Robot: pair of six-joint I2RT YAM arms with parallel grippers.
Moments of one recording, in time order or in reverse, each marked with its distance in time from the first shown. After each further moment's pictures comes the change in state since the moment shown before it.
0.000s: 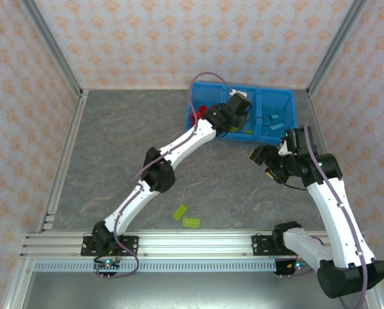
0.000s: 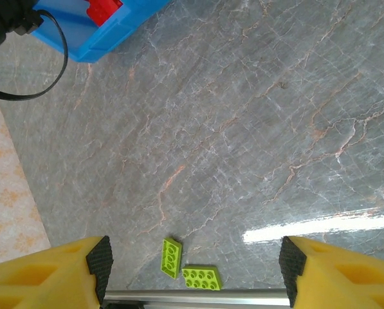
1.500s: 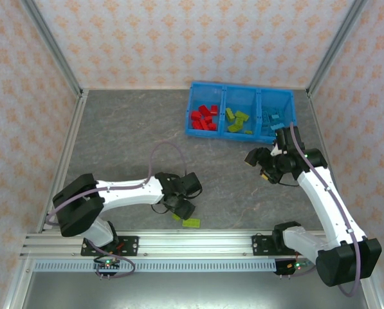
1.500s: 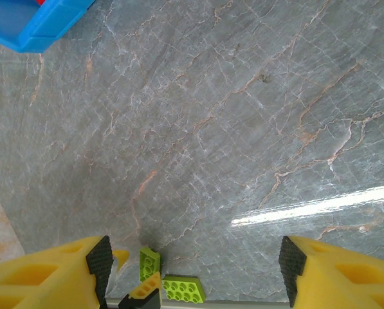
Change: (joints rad) left arm -0.248 -1.086 -1.837 0.035 0.267 -0.116; right arm 0.000 0.101 -0.115 0.107 -0.011 -0.015
